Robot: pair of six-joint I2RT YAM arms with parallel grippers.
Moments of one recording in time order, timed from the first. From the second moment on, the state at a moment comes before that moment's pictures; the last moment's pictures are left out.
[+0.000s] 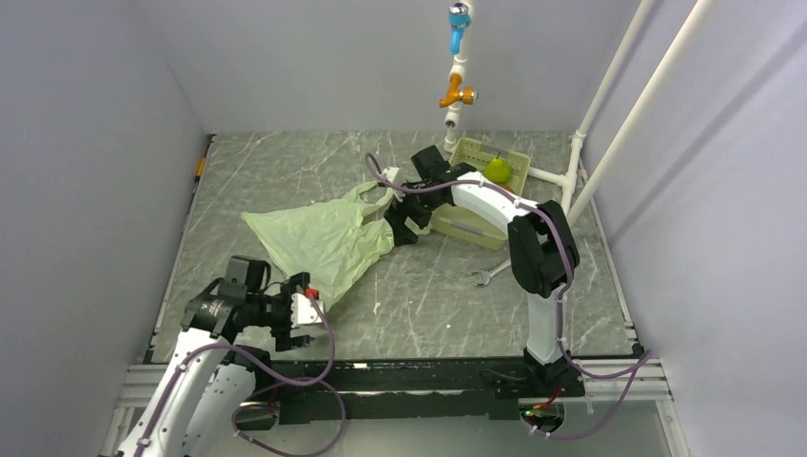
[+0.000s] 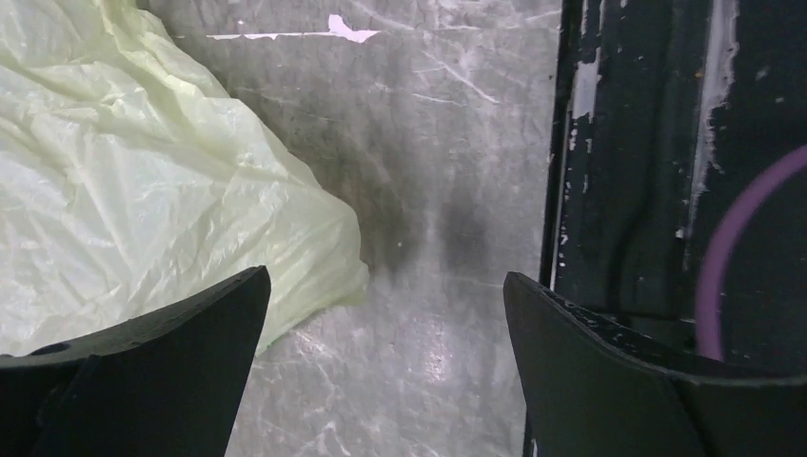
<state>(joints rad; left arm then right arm) -0.17 0.62 0.60 -1.08 0.76 1.21 0.53 2.00 1.57 -0.65 -0.56 -0.48</state>
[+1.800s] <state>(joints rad) -0.38 1.89 1.75 -0.90 0.69 0.53 0.65 1.27 0.80 -0.53 -0.52 -0.99</state>
